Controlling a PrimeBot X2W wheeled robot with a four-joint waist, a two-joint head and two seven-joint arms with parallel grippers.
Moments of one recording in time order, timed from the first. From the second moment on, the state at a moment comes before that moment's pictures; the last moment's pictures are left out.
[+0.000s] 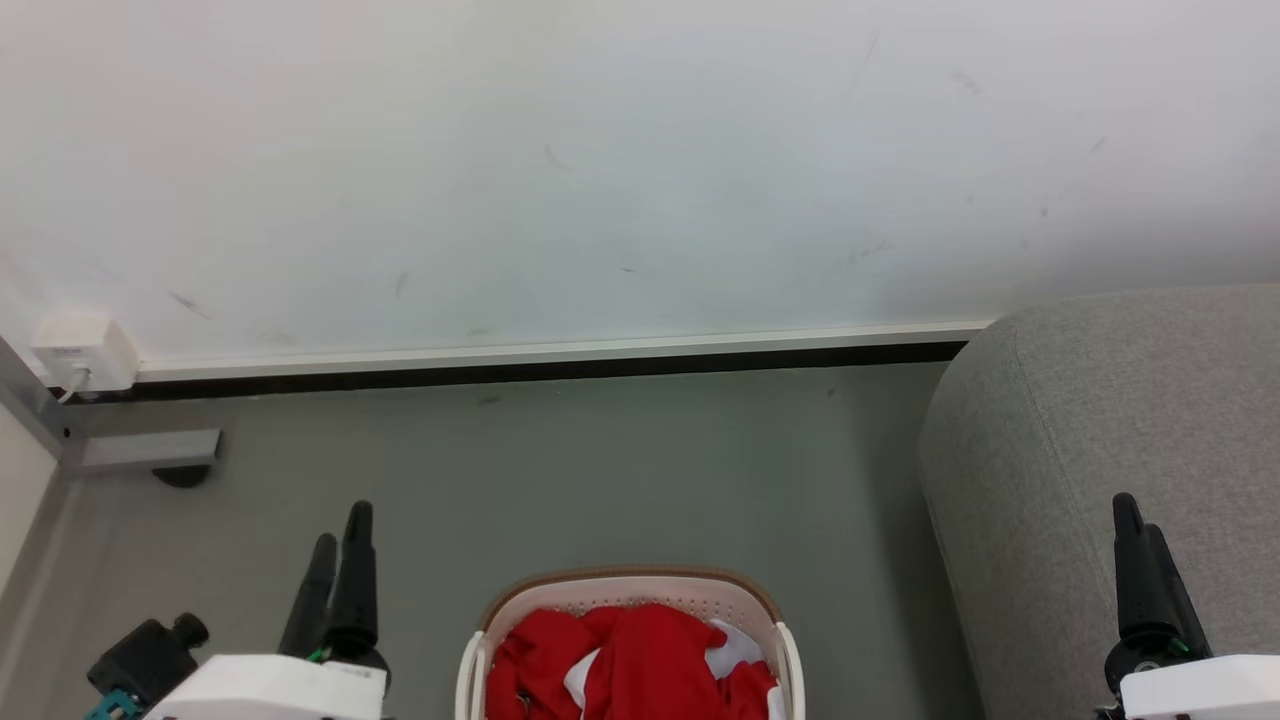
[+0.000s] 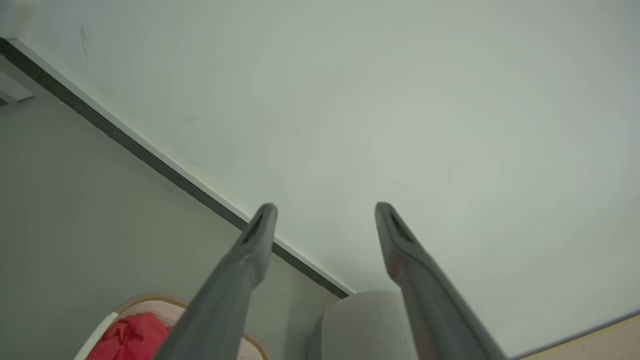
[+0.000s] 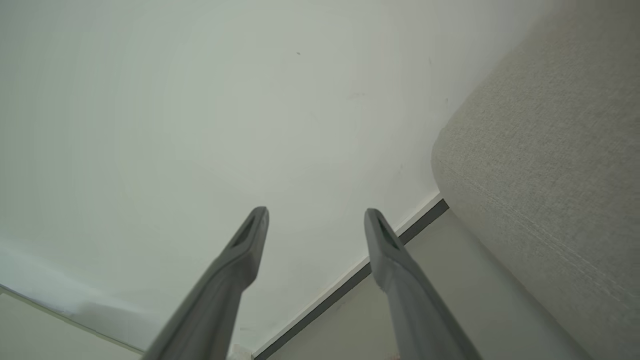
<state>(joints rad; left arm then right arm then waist) -0.07 0.04 0.02 0.11 -0.91 -0.08 -0.06 -0.07 -0.08 -0.01 0.15 1.10 0.13 -0.06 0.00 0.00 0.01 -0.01</state>
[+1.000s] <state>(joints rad) -0.05 0.06 -0.04 0.11 -0.49 -0.01 -0.15 -0.07 -0.12 0.07 0.17 0.60 0.13 -0.14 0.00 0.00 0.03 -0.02</state>
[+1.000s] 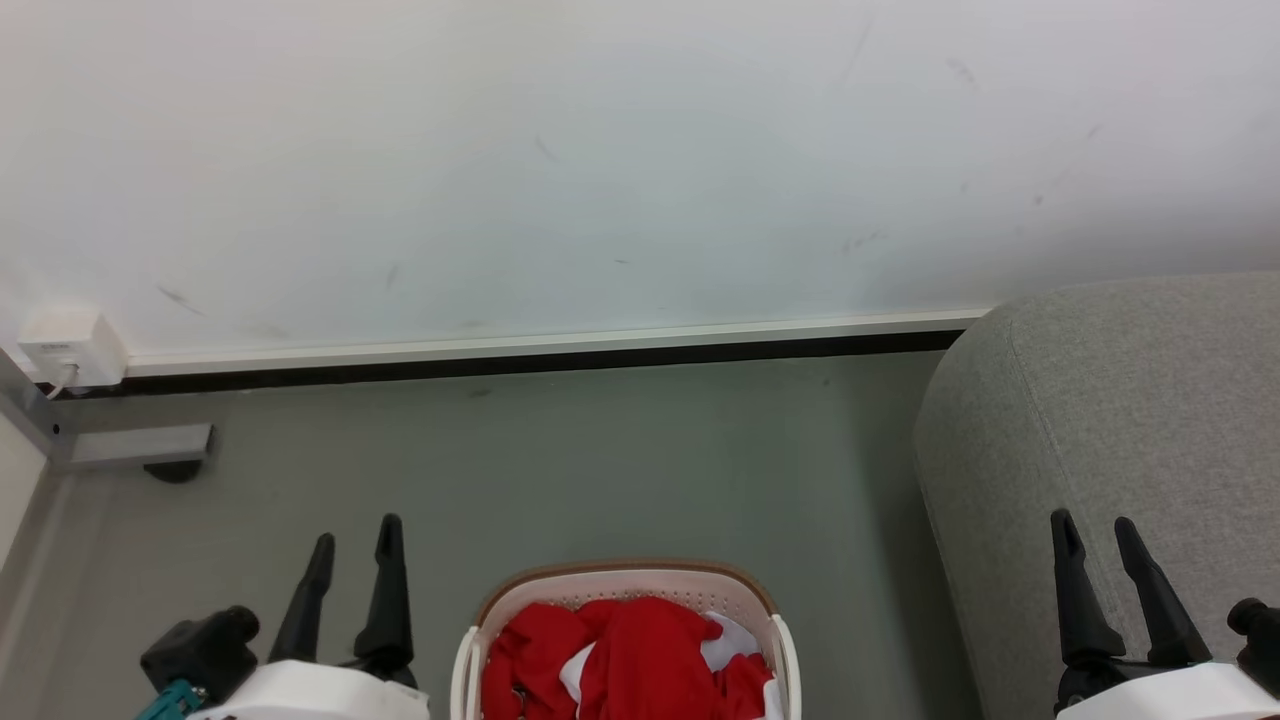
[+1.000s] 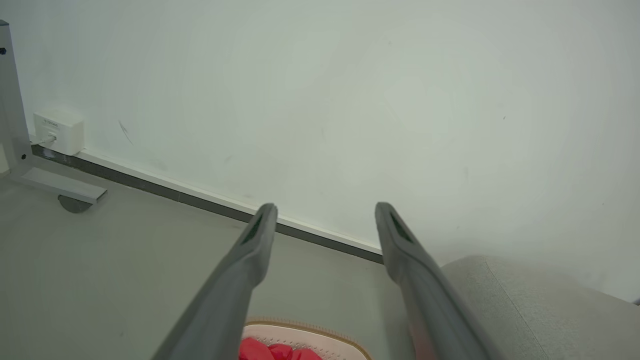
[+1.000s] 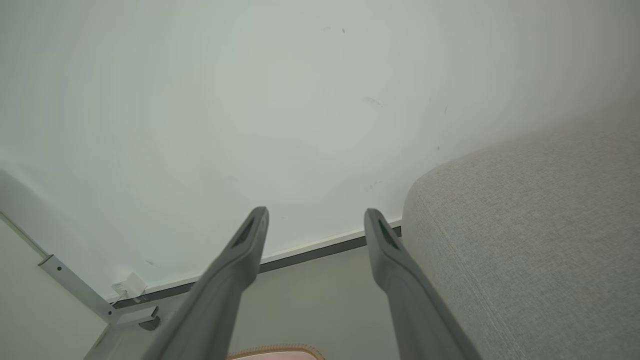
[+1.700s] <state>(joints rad) -0.05 0.07 -0.07 0.11 -0.30 0.01 -0.20 -0.07 -0.12 0.09 0.16 0.43 0.13 -0.18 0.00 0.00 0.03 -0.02</state>
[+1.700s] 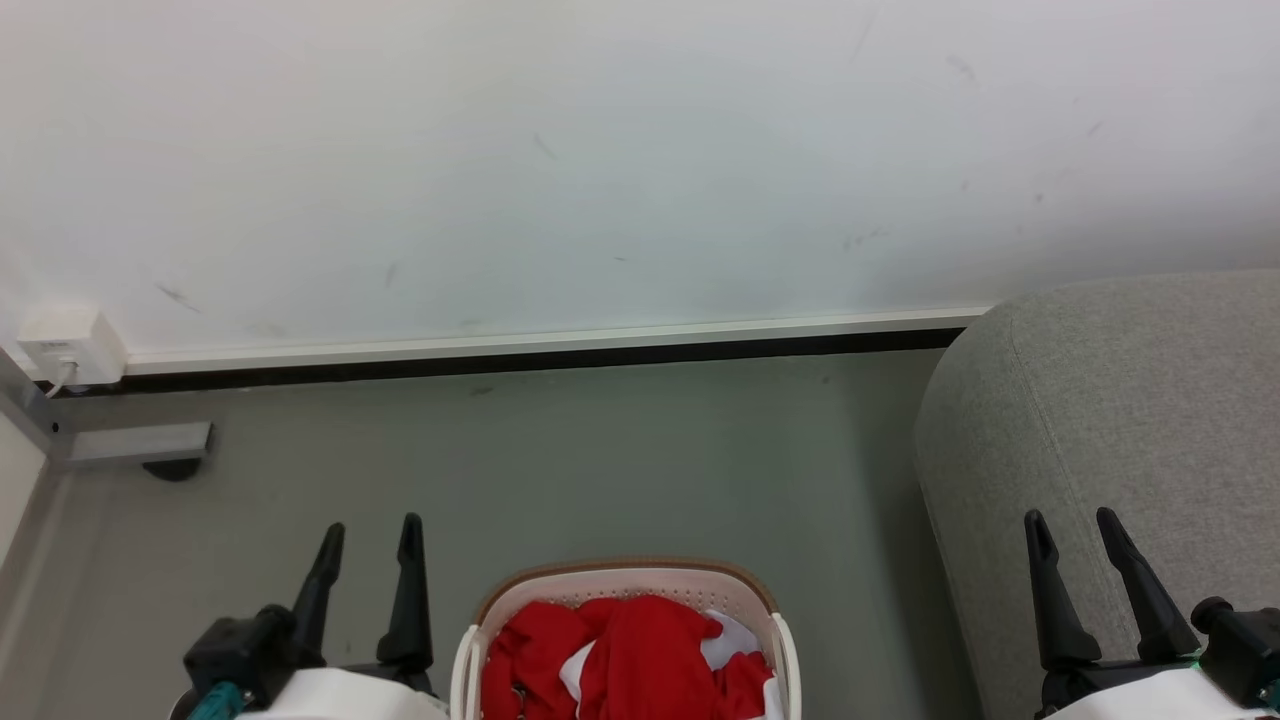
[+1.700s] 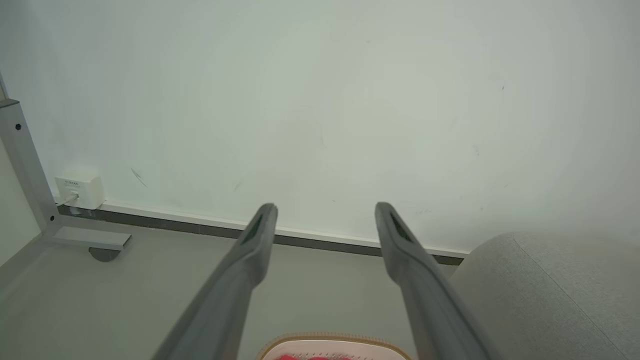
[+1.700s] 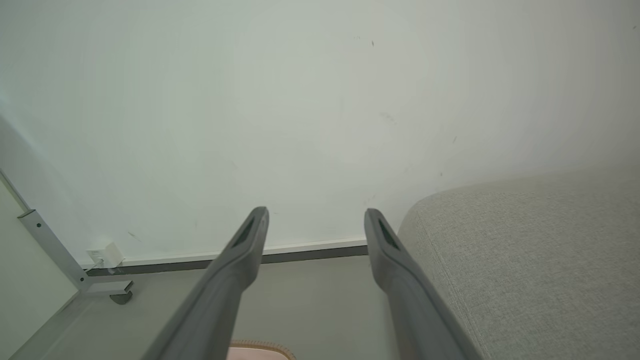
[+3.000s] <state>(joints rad) -0.04 0.06 -0.09 0.09 -0.06 0.02 -0.26 -0.07 -0.12 0.11 0.15 0.21 0.13 -0.24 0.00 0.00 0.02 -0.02</state>
